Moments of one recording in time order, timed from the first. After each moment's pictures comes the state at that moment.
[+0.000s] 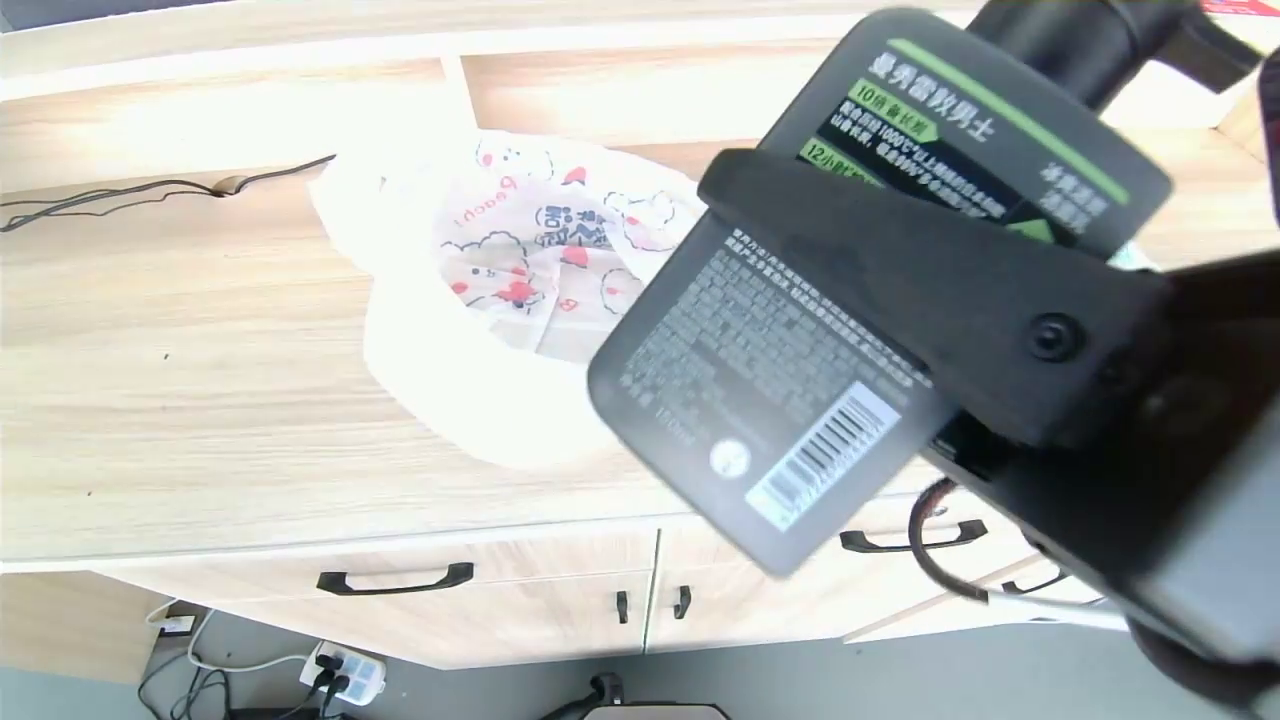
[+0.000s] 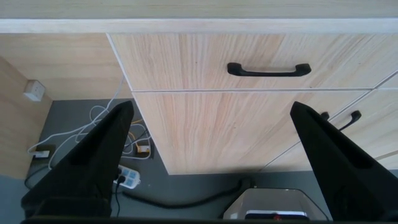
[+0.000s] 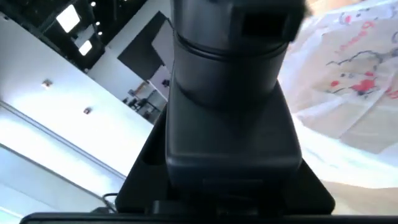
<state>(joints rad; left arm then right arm) 0.00 0.00 0.00 -0.02 0.00 0.03 1.12 1.45 -0.75 -1.11 -0.08 0.44</state>
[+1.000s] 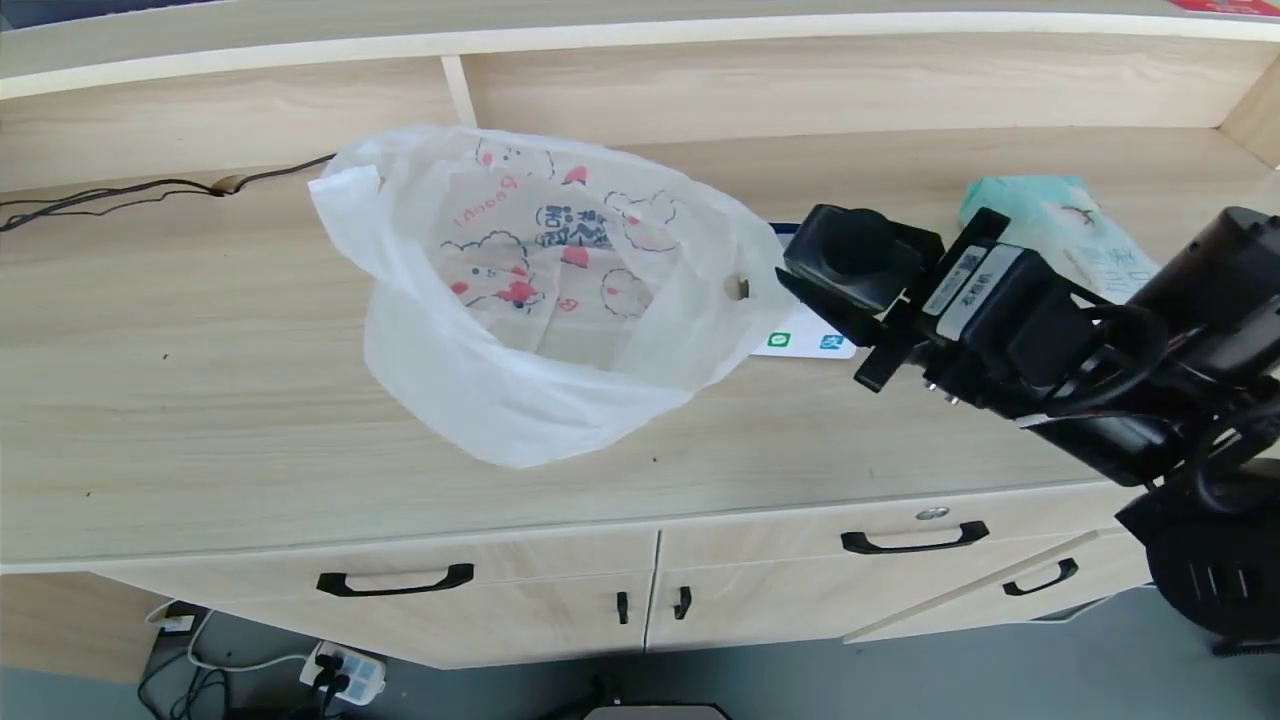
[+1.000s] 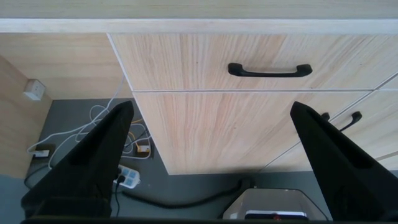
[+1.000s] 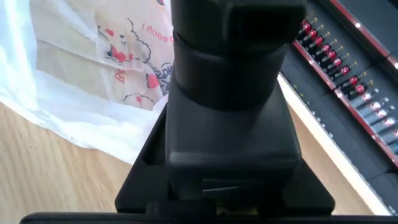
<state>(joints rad) 0.00 0.00 0.00 -0.02 0.00 0.02 0.49 1.71 -0.79 -1.29 0.41 -0.97</state>
